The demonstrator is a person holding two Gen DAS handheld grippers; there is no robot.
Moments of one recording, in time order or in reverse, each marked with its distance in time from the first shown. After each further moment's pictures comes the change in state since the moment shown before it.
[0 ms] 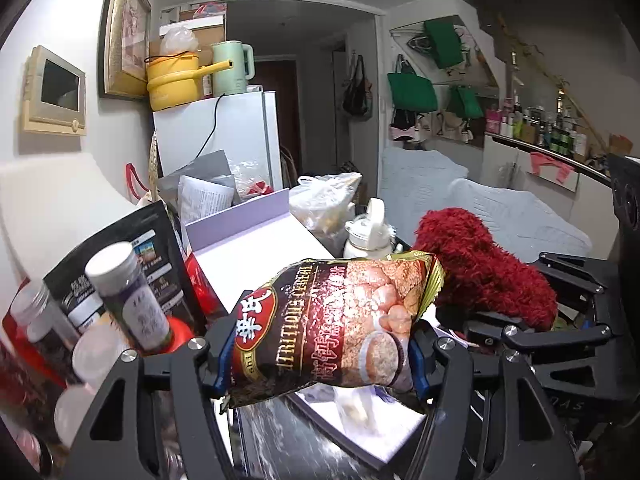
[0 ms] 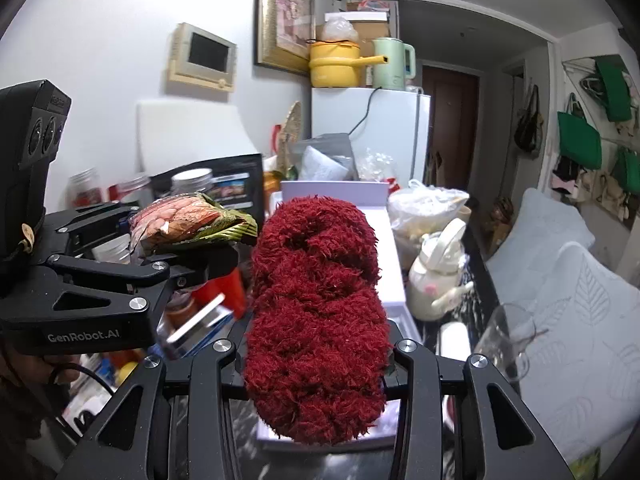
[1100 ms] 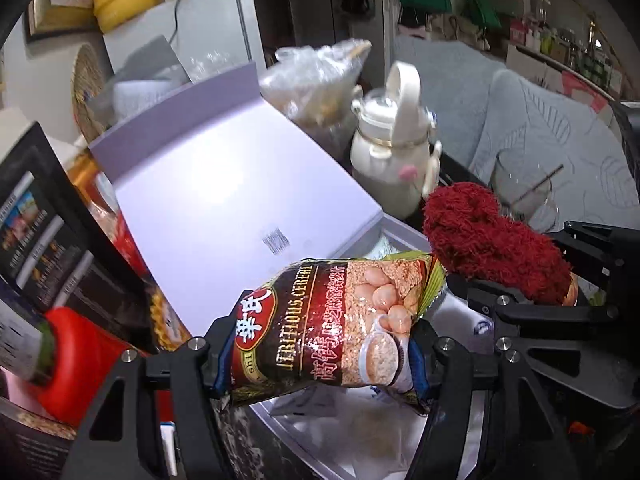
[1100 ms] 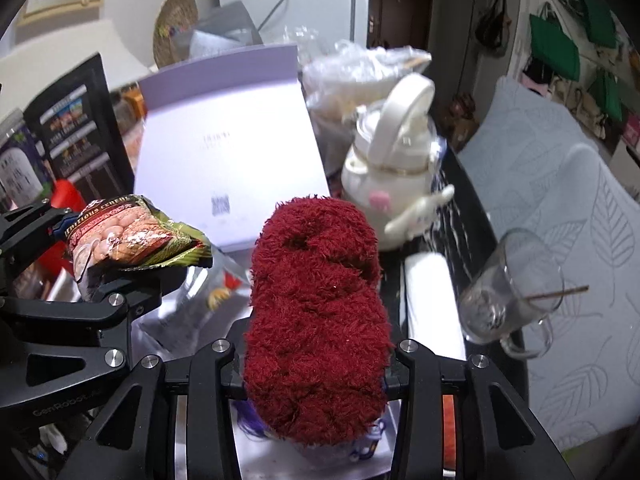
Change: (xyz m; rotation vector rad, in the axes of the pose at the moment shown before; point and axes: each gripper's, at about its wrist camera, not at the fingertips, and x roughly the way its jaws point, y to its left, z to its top) left arm 0.180 -0.023 -0.035 0.046 0.387 0.018; right arm 0.170 -0.102 -0.029 0.151 0.382 -0.166
